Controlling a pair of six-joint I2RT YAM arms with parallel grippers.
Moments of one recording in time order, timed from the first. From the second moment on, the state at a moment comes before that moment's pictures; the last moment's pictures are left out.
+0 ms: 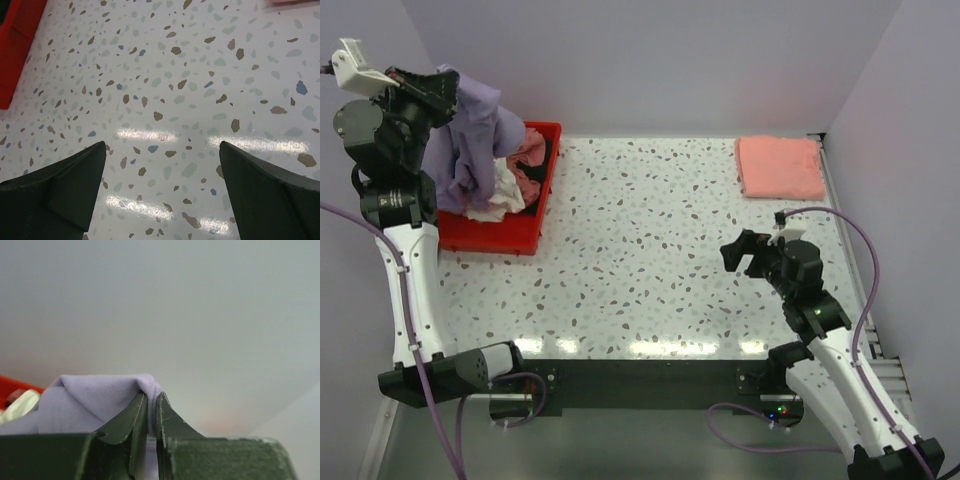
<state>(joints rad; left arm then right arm) 0.27 1.23 1.59 -0.18 0.25 -0.64 0.29 0.60 0.53 -0.31 0.00 0.40</state>
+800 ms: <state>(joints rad) -0.24 1.24 1.72 0.29 0.63 -0.78 0.29 0.54 0.51 -0.29 -0.02 0.40</state>
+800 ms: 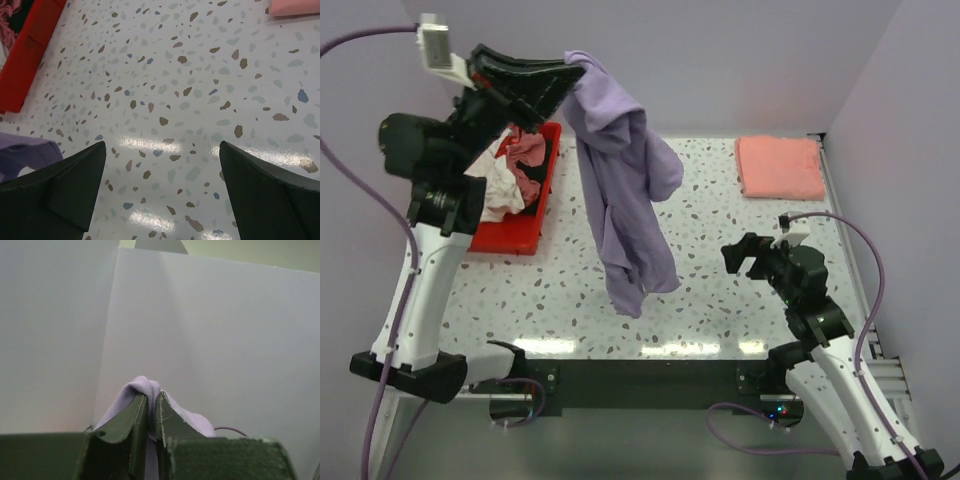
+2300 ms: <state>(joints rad) -0.47 1.57 0.91 -0.03 0.28 -0.52 0.29 0.75 0.51 -0.28 -0.02 0.40</state>
